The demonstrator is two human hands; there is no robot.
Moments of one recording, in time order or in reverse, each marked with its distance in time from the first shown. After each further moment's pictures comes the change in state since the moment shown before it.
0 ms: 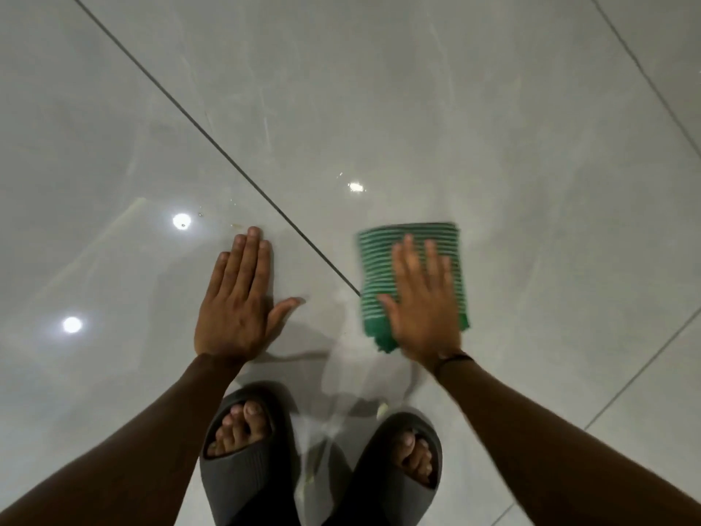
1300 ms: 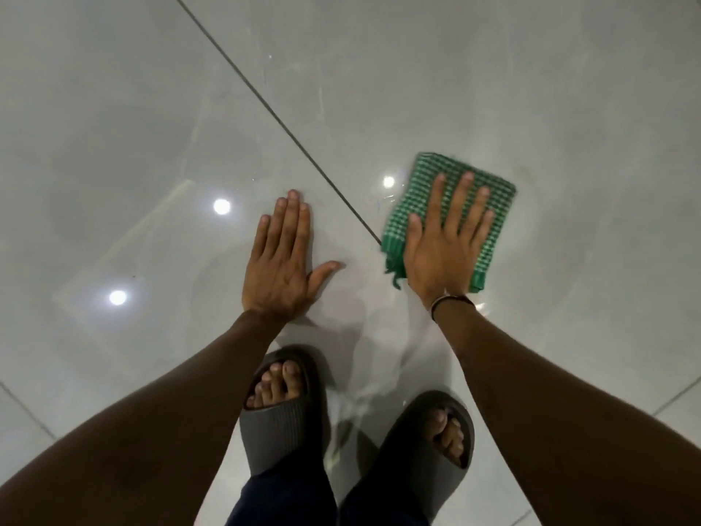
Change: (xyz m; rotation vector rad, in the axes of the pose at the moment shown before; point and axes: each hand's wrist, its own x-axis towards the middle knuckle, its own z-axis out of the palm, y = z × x) left_hand 0.001 0.005 -0.012 0.033 -0.033 -0.090; right_hand 0.055 -0.057 -0.007 0.081 0.119 0.331
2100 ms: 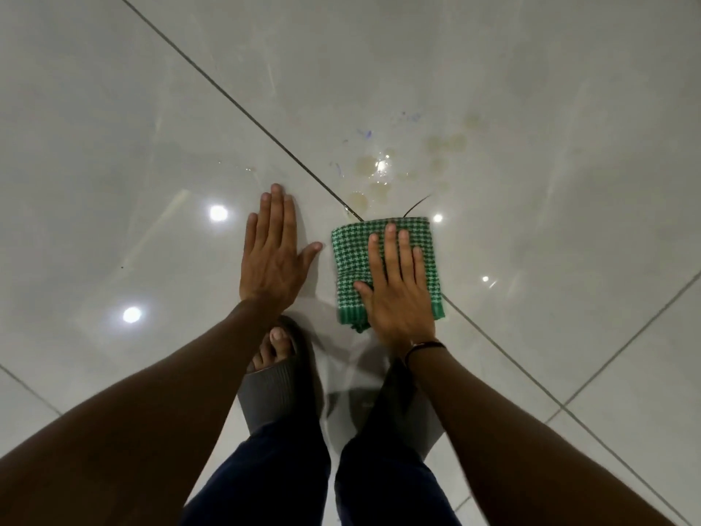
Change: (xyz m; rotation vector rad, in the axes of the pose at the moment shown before) left_hand -0.022 0.041 -0.026 -0.129 -0.233 -0.056; right_hand -0.141 0.032 0.013 0.025 -0.217 -0.256
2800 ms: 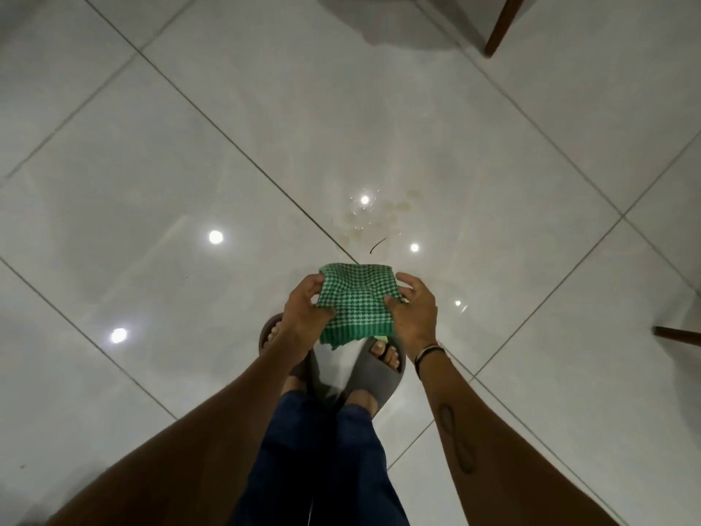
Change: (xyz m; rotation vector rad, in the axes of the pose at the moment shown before) left_hand -0.117 0.106 -0.198 -1.138 -0.292 -0.503; right_hand -0.072 -0.017 -0.242 1.166 0.016 0.744
